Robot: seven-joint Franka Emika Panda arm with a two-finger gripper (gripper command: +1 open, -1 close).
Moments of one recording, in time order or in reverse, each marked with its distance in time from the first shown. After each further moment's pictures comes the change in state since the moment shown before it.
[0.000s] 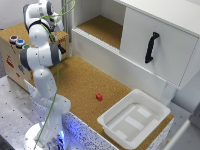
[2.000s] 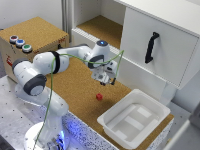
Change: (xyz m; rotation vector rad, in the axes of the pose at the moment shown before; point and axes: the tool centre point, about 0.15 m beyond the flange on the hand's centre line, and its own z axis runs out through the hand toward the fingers) arm -0.107 0.392 0.242 0.175 0.100 -0.018
